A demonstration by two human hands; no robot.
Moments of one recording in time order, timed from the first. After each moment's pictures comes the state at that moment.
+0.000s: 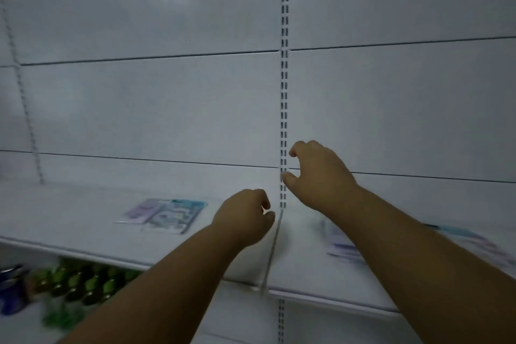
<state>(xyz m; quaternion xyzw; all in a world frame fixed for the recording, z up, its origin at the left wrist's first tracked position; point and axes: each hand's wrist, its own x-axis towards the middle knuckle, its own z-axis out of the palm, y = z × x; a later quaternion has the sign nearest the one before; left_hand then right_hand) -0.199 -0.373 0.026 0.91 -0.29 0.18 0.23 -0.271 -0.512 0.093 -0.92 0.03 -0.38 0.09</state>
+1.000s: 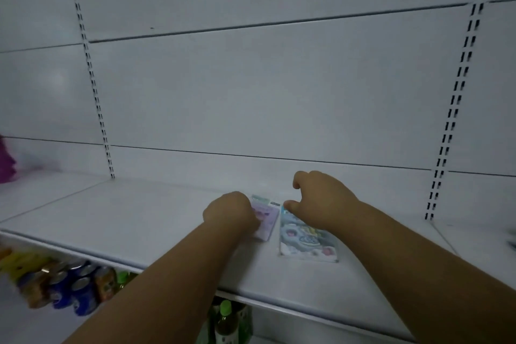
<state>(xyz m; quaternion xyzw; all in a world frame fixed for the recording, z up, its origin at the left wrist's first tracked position) 0.044 -0.142 -0.002 0.99 -0.09 0.03 0.11 -0.050 -0.299 0.039 -0.97 0.04 -0.21 0.07</state>
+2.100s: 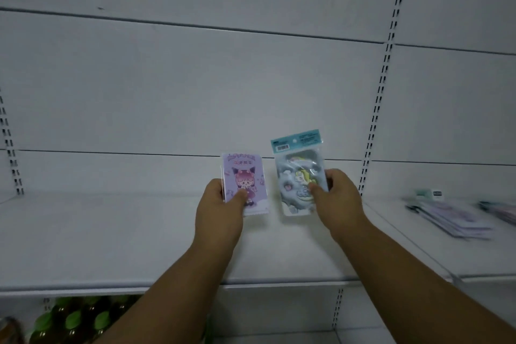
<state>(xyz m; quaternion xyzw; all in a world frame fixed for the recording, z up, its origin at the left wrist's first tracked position) -0.017 -0.099 0.005 0.67 -0.21 0.03 0.72 -0.112 -0.275 0.024 -0.77 0.26 -0.44 0.38</state>
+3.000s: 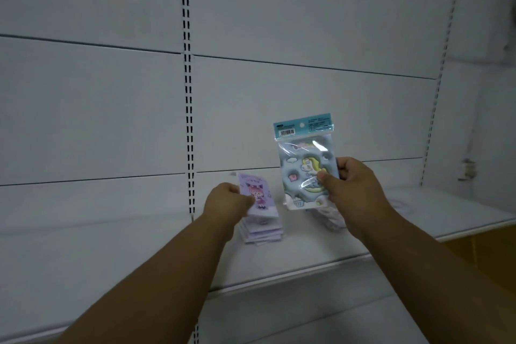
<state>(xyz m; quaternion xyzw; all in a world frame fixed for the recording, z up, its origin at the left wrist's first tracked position) -0.229 -0.469 0.040 0.72 -0.29 -0.13 0.61 -0.430 -0.563 0.080 -0.70 0.27 -0.51 0.42</state>
